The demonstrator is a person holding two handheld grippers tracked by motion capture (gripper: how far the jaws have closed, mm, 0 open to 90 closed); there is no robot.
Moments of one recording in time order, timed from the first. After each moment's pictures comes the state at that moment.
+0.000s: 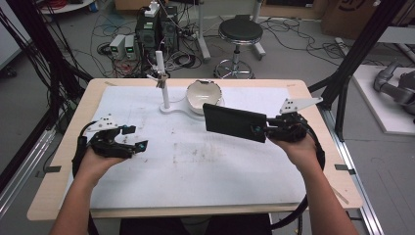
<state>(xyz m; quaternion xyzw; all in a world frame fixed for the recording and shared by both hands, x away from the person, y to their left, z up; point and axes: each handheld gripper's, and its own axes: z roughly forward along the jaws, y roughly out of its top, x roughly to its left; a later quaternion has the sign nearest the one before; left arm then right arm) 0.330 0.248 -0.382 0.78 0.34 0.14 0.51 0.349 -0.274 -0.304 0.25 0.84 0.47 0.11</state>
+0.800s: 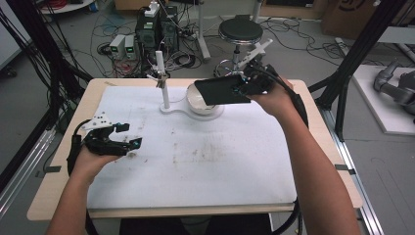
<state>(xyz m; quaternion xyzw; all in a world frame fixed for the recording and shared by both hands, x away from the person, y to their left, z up) 0.336 0.258 -0.384 0.78 0.34 0.16 0.50 0.437 -0.183 -0.226 0.25 0.91 0.28 0.18</state>
